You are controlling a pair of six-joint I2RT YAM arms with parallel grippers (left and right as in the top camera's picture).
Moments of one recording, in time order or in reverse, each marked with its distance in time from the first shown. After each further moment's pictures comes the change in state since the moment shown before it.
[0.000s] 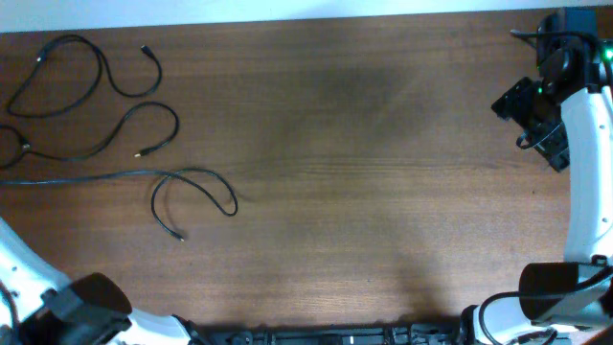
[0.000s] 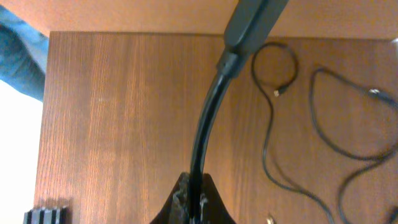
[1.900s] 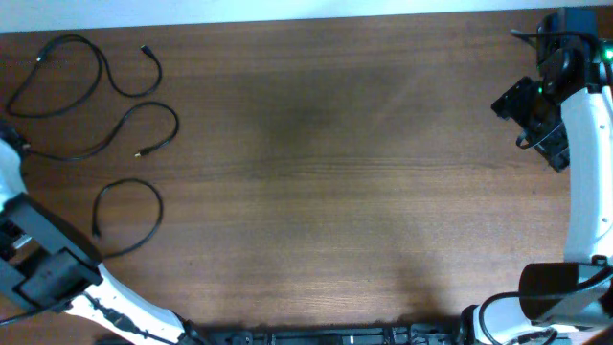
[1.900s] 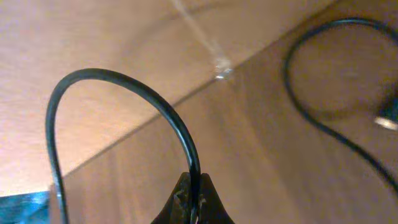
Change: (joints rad) left arm 0.016 0.350 -0.405 0.883 -0.261 0.732; right arm 0.000 0.000 0.000 -0.002 0.000 0.000
